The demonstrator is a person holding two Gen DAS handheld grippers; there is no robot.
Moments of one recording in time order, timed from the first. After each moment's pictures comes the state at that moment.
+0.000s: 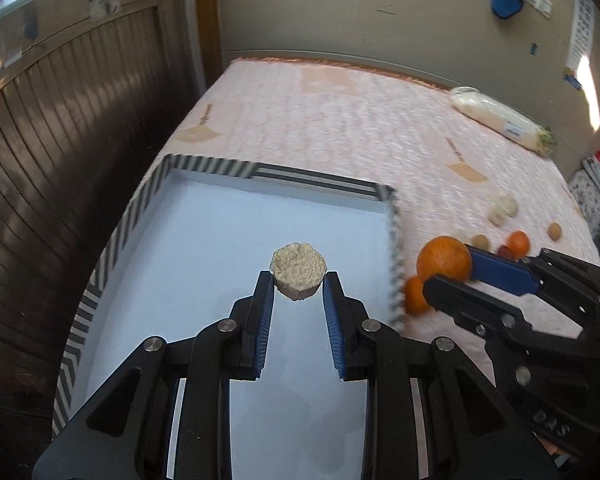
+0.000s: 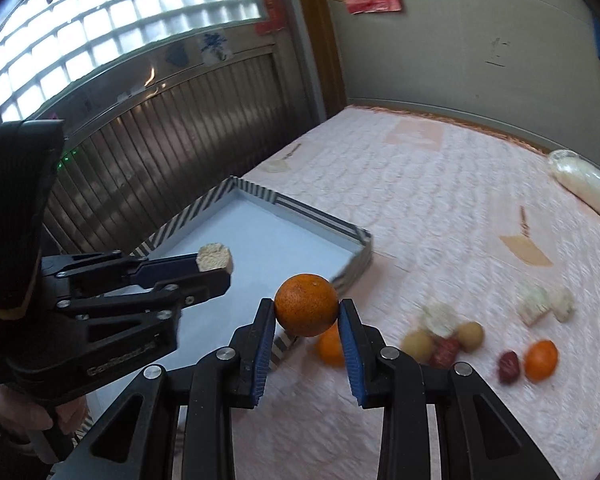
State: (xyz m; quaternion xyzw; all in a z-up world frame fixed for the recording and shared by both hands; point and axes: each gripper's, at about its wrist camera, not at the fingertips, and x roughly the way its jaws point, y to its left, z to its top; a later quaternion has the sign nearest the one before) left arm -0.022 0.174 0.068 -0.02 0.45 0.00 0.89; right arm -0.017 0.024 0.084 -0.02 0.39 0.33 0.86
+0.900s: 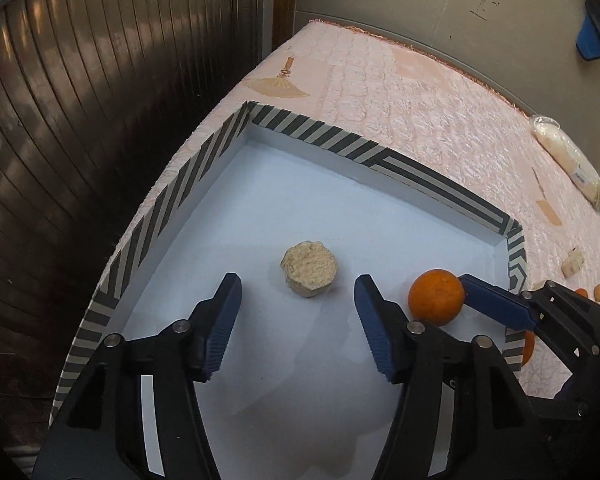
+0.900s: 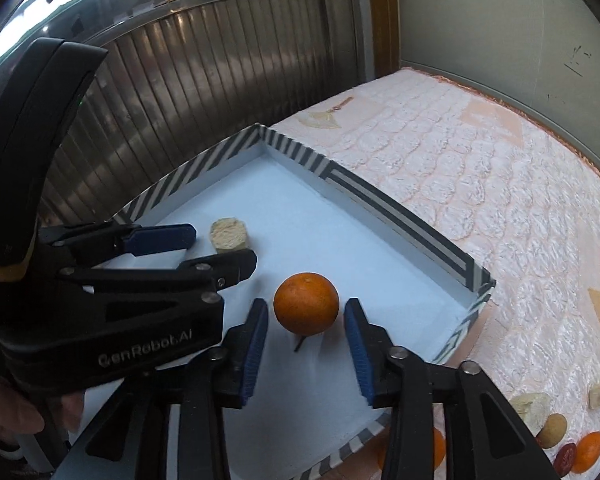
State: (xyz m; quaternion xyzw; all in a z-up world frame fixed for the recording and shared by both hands) left arm 0.019 0.240 0.024 -0.10 0.49 0.07 0.86; right arm 0.030 0.114 0.037 -0.10 0.44 0.37 0.81
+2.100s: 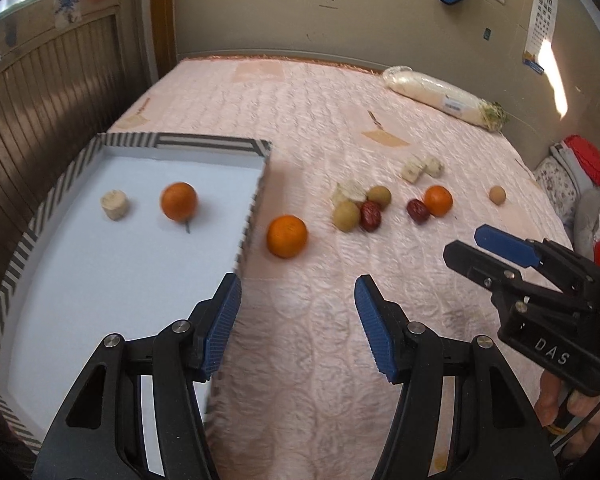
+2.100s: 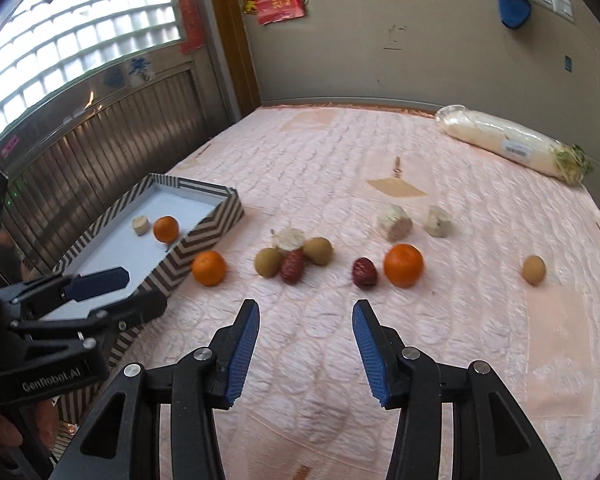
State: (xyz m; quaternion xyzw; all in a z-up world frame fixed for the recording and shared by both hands) left arm -0.075 0.074 0.058 -0.03 0.44 -0.06 0.90; right arm -0.061 -0.102 0.071 0.00 0.40 0.21 0.89
